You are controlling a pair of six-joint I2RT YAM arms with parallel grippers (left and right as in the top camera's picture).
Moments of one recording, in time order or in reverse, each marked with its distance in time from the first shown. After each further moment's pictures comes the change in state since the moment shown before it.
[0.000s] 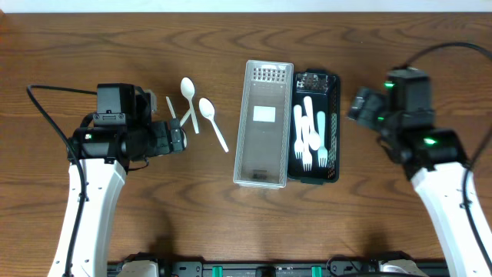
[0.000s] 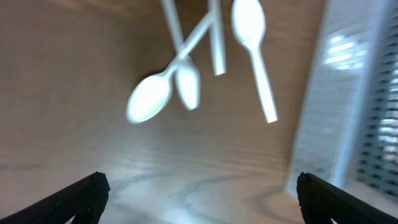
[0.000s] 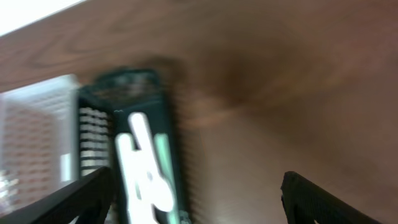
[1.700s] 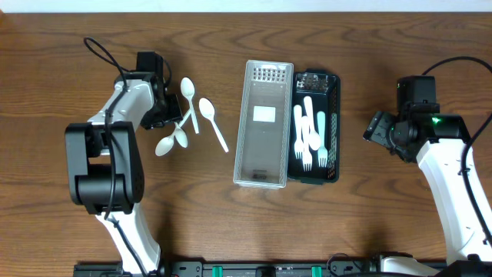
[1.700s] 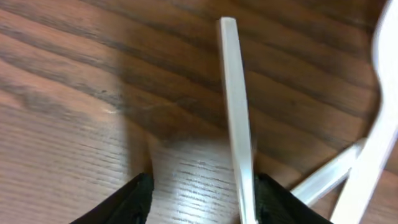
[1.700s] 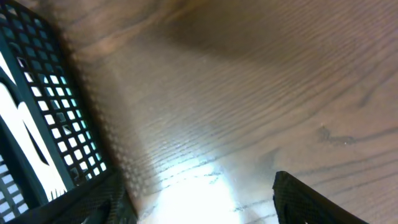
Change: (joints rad) left arm -0.002 0.786 0.288 0.227 -0.201 -0.105; right arm -0.128 0.150 -0.001 -0.239 -0.002 0.005
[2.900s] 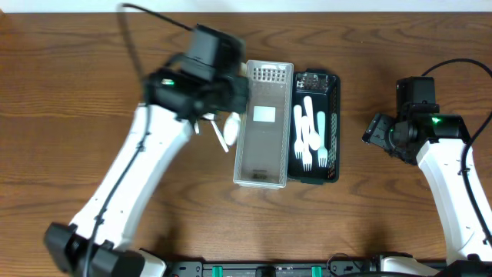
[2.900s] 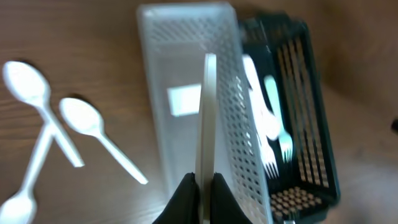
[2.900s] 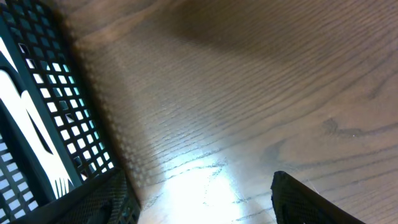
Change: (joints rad) left arm -0.501 -0.428 0.237 -0.250 0.145 -0.005; right arm 0.000 0.000 -0.001 -0.019 -0.031 0.000
